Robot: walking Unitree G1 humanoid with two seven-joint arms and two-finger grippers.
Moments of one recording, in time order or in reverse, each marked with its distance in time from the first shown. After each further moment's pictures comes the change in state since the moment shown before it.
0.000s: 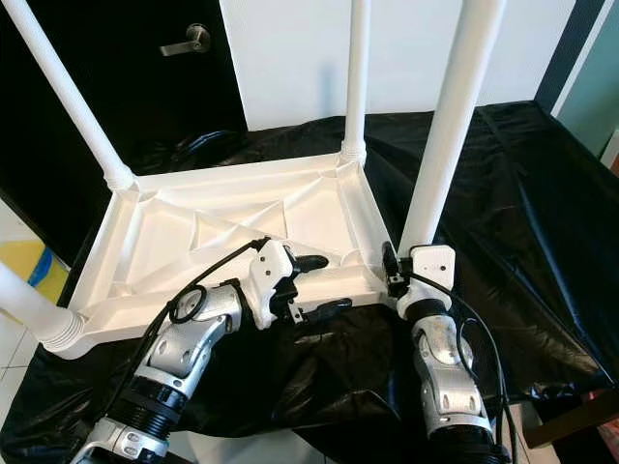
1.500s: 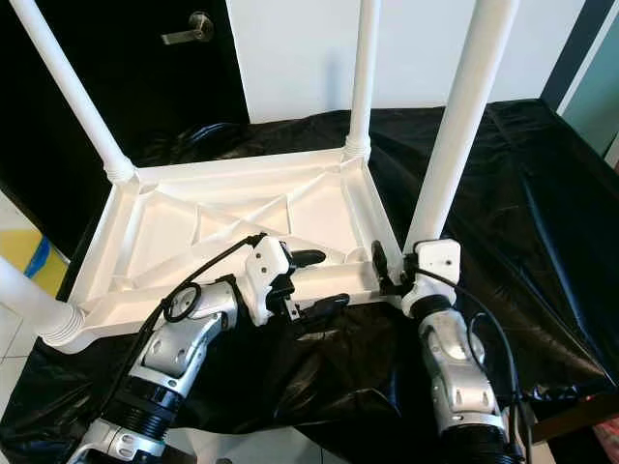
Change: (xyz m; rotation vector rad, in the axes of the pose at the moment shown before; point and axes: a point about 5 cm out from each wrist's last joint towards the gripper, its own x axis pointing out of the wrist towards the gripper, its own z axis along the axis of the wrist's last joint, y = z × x) left arm -0.005 -0.002 0.007 0.017 -0.014 0.009; right arm 0.003 -0.015 0.021 -0.041 -0.052 0.348
